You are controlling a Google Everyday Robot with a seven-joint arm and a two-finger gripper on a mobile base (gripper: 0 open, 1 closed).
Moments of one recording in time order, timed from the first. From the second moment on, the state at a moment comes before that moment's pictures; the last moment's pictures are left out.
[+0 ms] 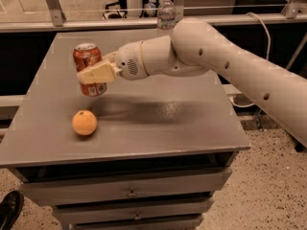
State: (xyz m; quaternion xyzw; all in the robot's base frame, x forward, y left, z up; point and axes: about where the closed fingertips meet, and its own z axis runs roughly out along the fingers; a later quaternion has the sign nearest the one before) arm 0.581 0.136 0.917 -0.45 0.67 0.43 0.42
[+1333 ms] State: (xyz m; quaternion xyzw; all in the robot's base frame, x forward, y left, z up) arm 0.502 0.099 0.870 -0.45 0.66 0.44 0.41
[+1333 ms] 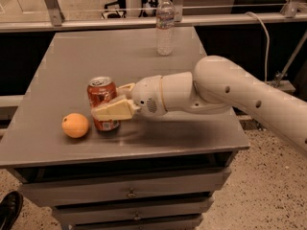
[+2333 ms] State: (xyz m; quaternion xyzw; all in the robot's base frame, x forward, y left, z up) arm 0.488 0.102 0.866 -0.47 0.64 0.45 0.41
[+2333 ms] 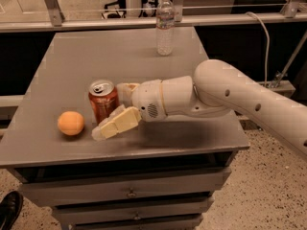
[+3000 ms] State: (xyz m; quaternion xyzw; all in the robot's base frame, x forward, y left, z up) arm 0.455 0.054 0.883 -0.43 0.68 0.38 0.47
